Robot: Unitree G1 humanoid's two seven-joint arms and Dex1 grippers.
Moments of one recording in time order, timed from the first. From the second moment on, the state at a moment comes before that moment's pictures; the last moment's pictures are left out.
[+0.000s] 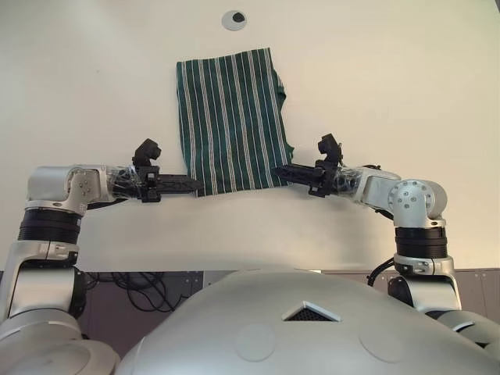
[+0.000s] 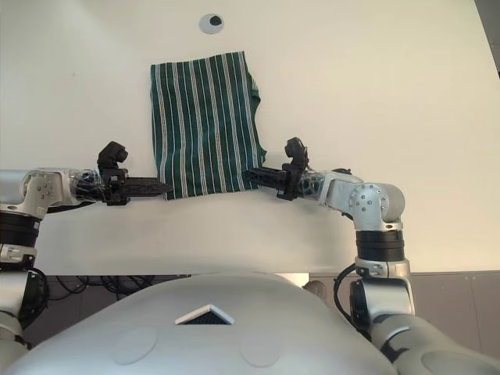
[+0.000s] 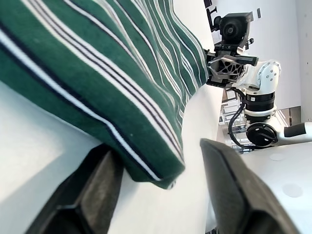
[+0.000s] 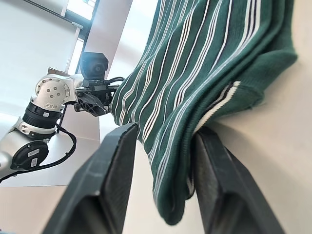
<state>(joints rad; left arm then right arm) -0.16 0.78 -0.16 0.30 -0.65 1.04 -1.35 -0.06 -0.29 0.03 -0.04 0.82 1.15 0.65</state>
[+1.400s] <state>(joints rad) -0.57 0.77 -0.28 0.50 -0.66 1.15 -1.49 -0.56 -0.33 -0.10 0.32 0.97 1.43 0.51</state>
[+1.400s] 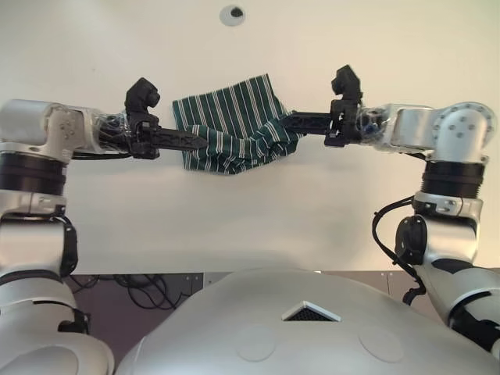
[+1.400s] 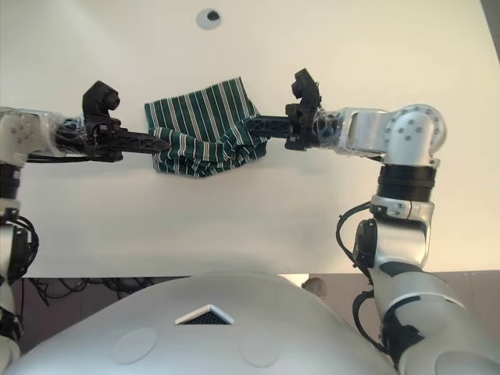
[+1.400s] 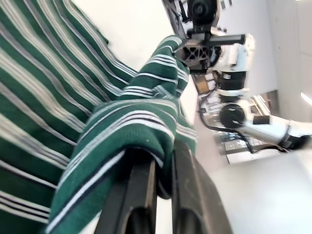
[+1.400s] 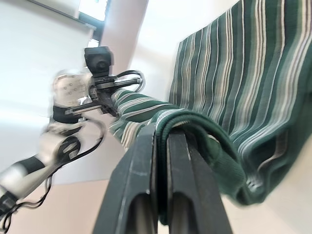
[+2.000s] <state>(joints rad) -0.52 0.68 -0.07 0.66 -0.63 1.10 -1.46 -0.78 -0.27 -0.04 0.80 0.64 0.96 0.85</state>
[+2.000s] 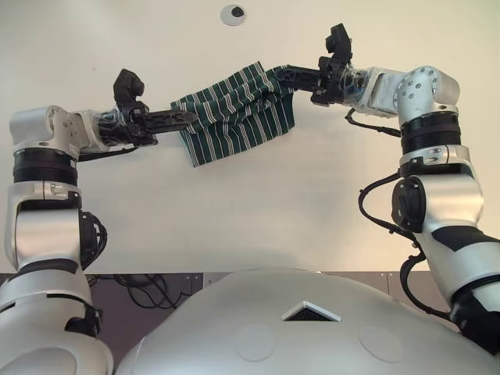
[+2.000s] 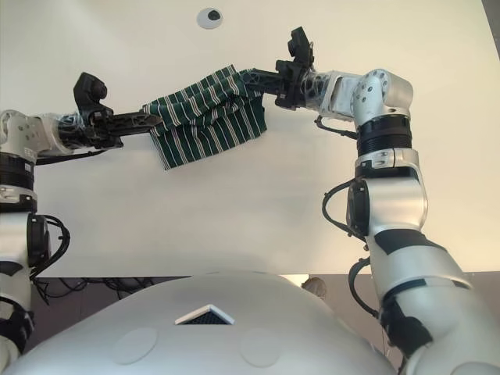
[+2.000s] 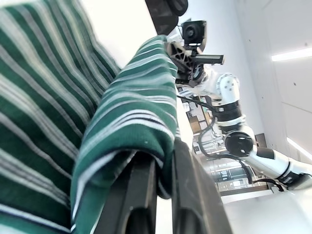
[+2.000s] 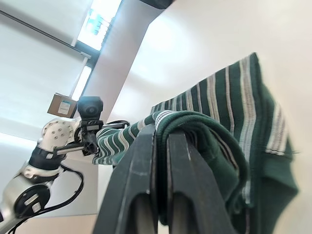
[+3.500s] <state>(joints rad) -0.55 0.40 0.49 0.47 -0.85 0.94 -0.80 -0.52 -0.21 0.16 0.61 0.09 0.00 0.91</state>
